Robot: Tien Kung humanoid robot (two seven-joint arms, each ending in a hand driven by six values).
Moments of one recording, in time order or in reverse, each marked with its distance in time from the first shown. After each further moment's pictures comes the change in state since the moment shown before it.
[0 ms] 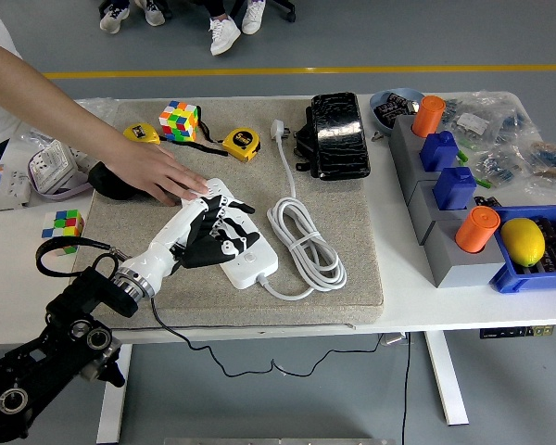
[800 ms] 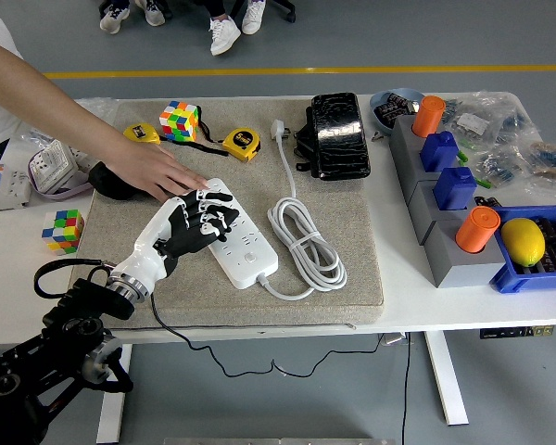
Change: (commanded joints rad) left arm 0.013 -0.011 -0.019 0.022 -0.253 0.003 -0.029; right arm 0.001 0.005 -0.006 -0.003 0.008 -0.001 0.000
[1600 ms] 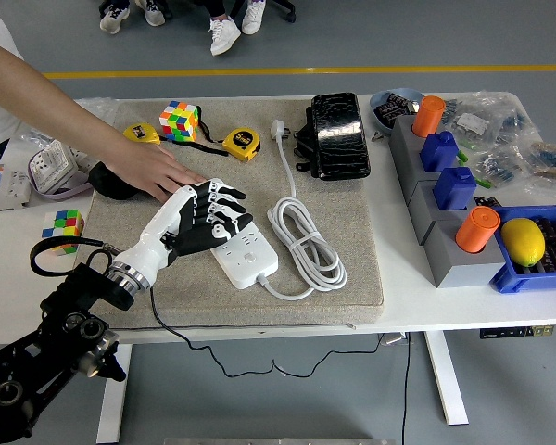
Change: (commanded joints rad) left arm -0.006 0.007 -0.064 -0.084 0.379 -0.106 0.141; right arm -0.004 -0.010 -0.001 0.005 -0.005 0.000 -0.002
